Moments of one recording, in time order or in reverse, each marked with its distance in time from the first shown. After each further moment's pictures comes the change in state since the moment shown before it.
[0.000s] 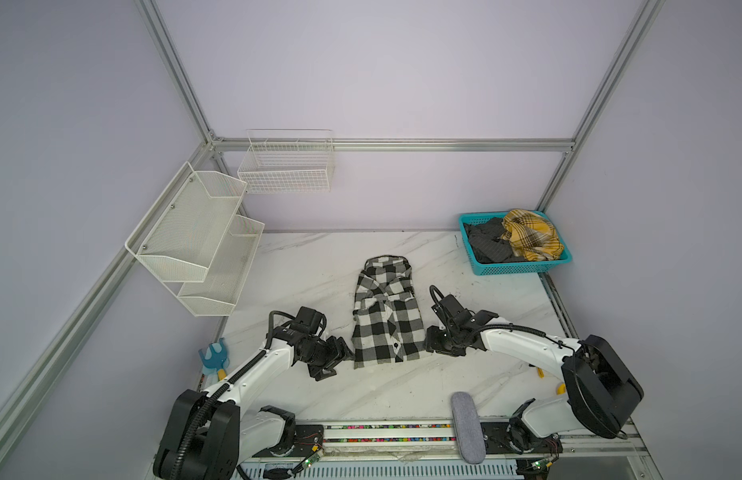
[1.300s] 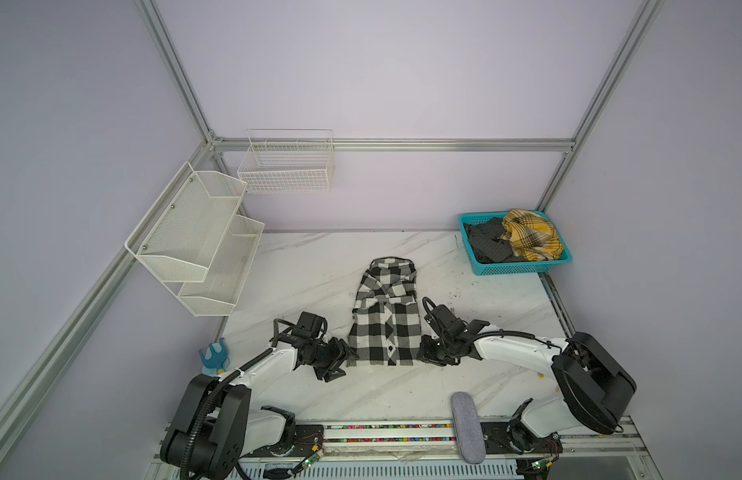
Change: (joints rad) left arm 0.019 0.072 -0.102 0.237 0.093 -0.163; right arm 0.077 0.016 -0.067 0.110 -0.079 0.112
